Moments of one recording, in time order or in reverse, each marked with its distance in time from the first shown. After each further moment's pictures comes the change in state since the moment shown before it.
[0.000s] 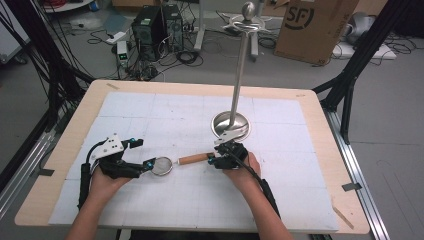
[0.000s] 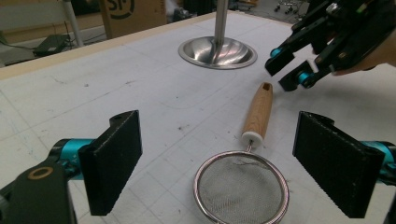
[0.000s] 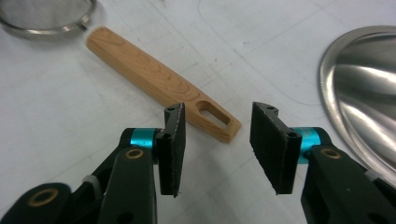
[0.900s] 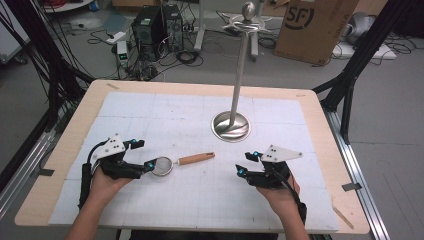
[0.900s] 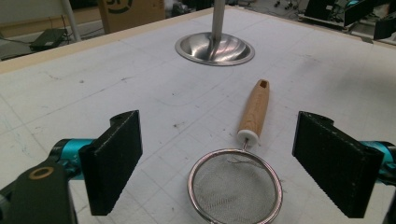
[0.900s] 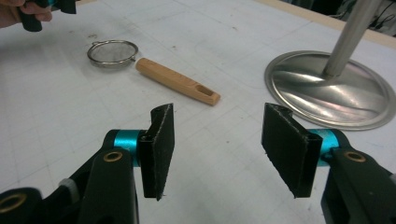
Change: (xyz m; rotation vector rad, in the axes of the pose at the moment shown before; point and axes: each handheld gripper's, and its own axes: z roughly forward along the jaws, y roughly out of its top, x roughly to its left) left arm -0.005 0.003 0.001 0.021 -0.012 -0.002; right arm -0.003 -0.064 -0.102 -0.286 -0.004 0.061
